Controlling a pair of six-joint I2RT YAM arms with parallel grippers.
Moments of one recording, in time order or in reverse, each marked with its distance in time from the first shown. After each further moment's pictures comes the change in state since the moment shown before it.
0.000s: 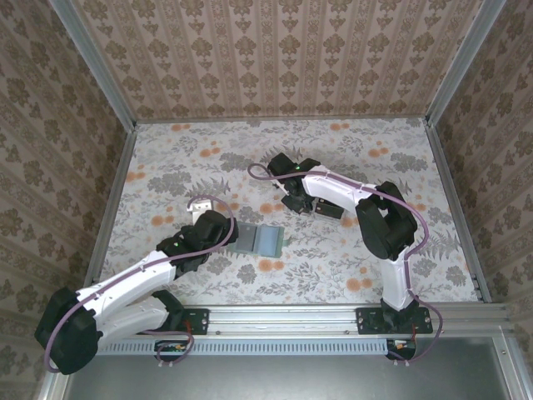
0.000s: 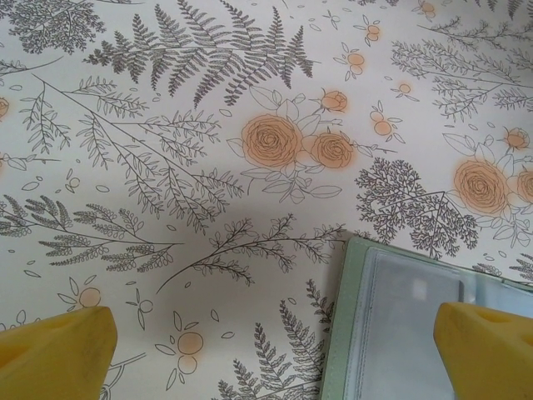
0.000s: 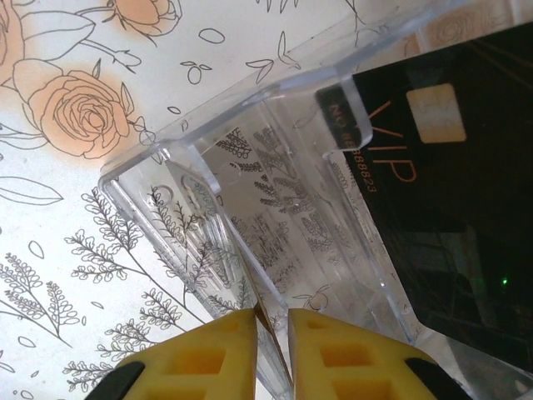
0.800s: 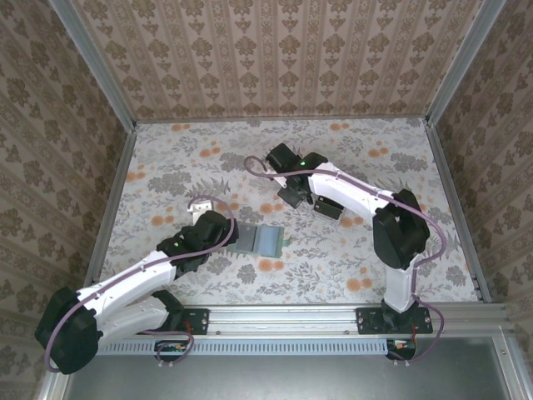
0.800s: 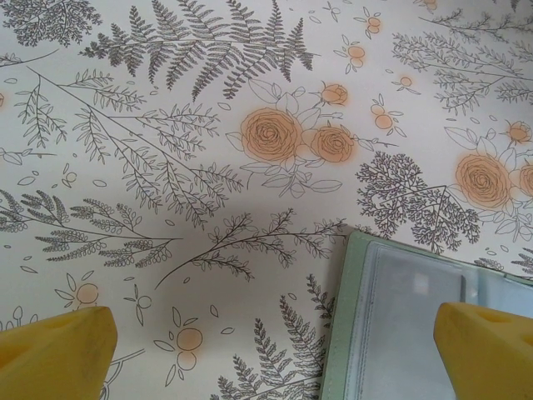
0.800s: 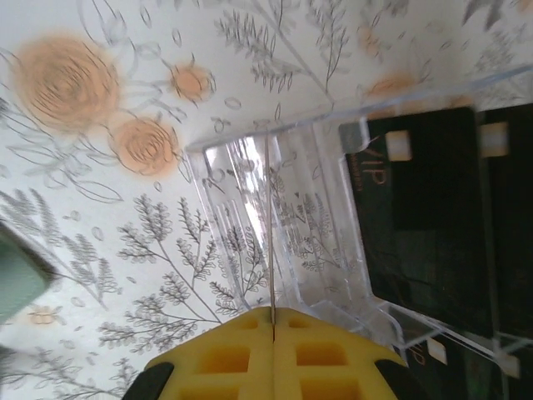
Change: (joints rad) left arm 0.003 0.004 -0.005 0.000 0.007 -0.004; right arm 0.043 -0.128 0.052 -0.016 -0.027 -0.050
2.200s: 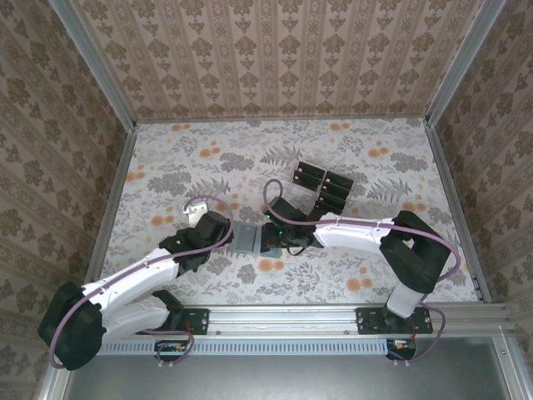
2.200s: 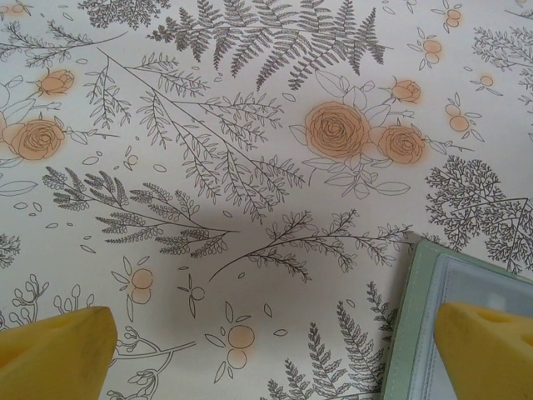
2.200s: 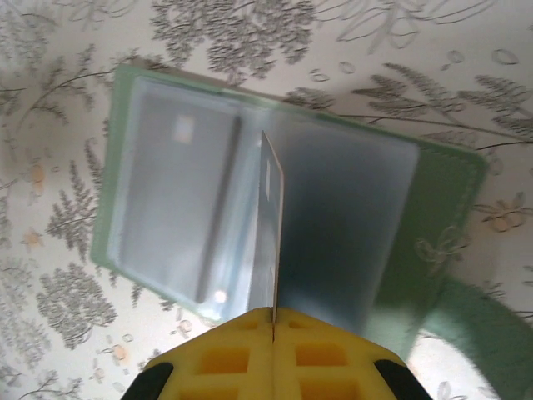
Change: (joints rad) left arm 0.017 0.040 0.000 -0.047 -0.071 -0.056; right arm 0.196 -0.190 -0.605 0.621 -0.311 1.043
